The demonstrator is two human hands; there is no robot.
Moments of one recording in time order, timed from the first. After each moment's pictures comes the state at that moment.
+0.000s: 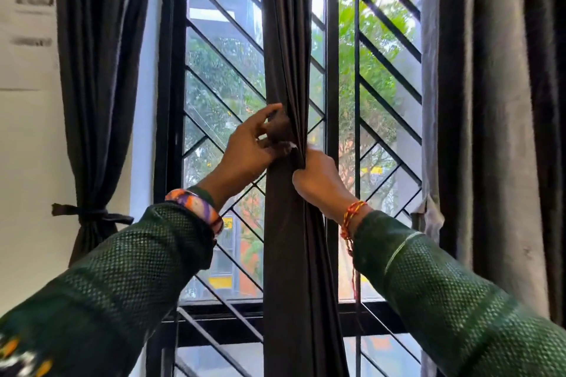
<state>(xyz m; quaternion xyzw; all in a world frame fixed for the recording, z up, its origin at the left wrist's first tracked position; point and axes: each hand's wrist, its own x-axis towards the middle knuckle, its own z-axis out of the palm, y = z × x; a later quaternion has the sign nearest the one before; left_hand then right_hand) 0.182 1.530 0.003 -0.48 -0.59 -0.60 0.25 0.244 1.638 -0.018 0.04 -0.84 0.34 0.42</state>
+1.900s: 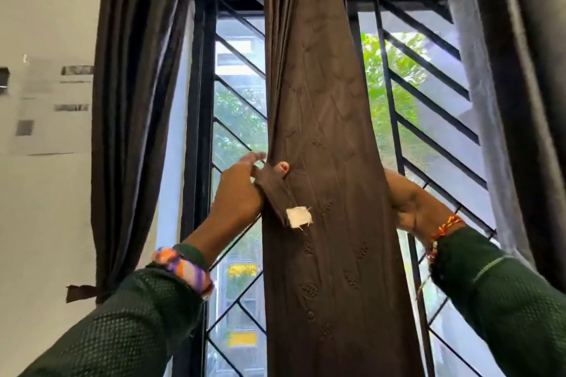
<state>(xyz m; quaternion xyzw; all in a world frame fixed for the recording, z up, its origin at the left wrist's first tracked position) 0.107 1.490 0.041 -0.36 -0.66 -0.53 0.40 0.197 1.676 0.042 0.23 -0.65 0.71 0.16</state>
